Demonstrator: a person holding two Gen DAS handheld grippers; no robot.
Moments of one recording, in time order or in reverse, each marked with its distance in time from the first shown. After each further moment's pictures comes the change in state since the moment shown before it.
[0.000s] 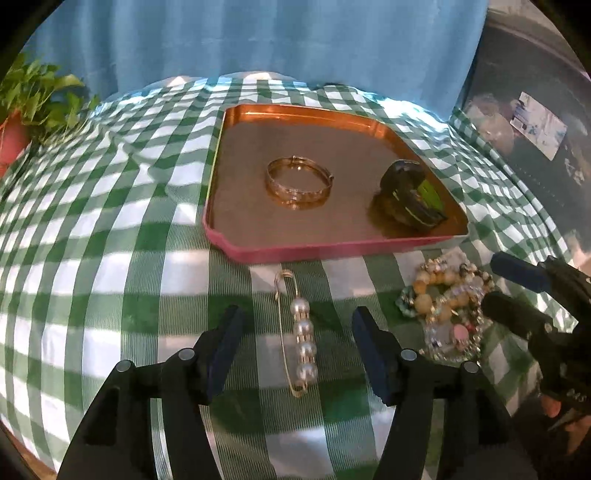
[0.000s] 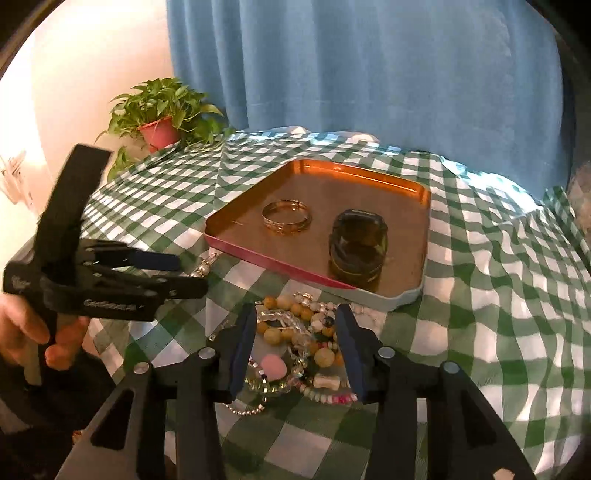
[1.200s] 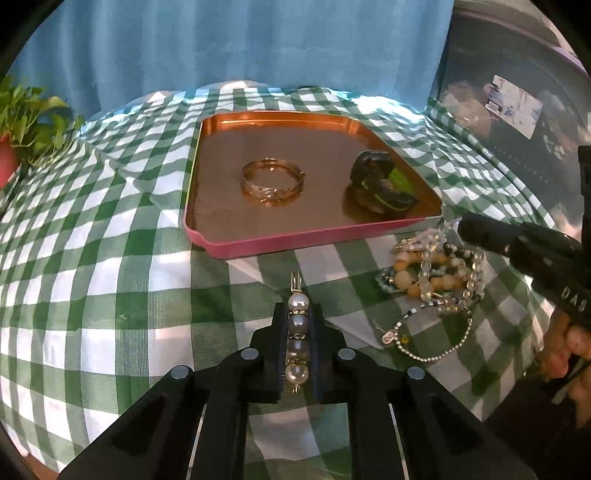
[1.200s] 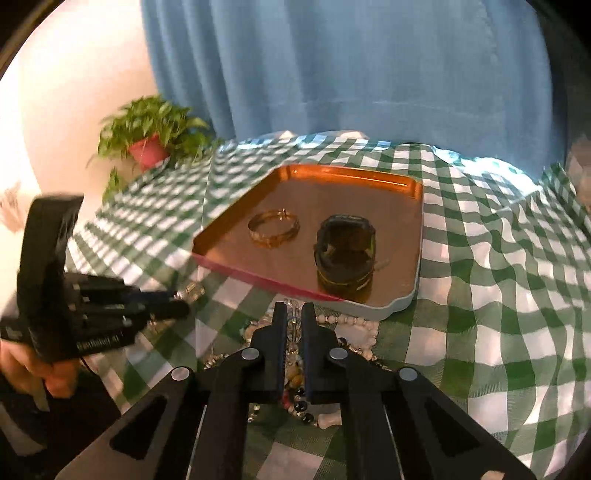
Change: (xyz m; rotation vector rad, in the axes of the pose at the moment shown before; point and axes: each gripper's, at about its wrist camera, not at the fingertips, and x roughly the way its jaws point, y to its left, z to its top) left arm -0.016 -0.018 -0.011 0.073 -0.017 -0.033; right arm 0.001 -0.024 0.005 0.122 -0.025 0.021
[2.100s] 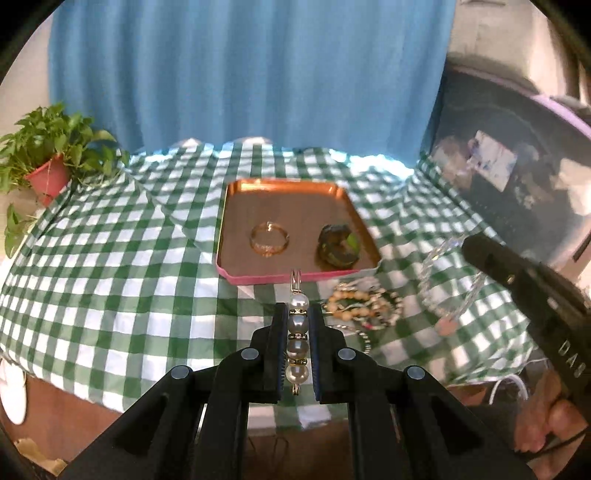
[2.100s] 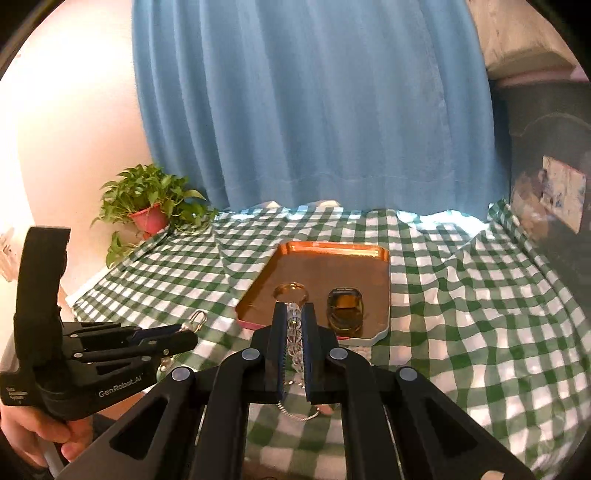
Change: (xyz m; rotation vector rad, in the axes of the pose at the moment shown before) left arm -0.154 -0.046 0.006 -0.085 -0.149 0.056; right arm -0.130 0.072 0.032 0.063 -0.198 -0.128
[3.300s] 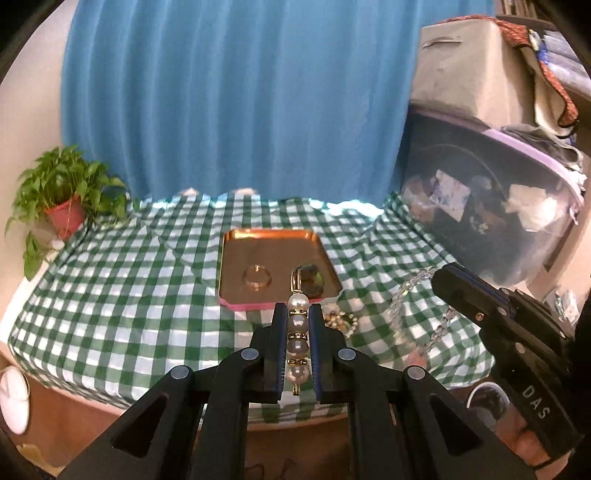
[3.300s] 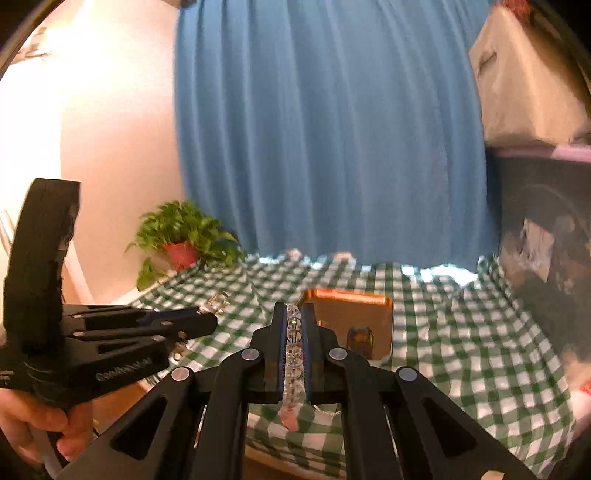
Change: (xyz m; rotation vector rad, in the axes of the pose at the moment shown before) left arm -0.104 -0.022 0.001 0.019 -0.122 -0.027; right arm -0.112 0.047 0.012 -0.051 -0.149 0.038
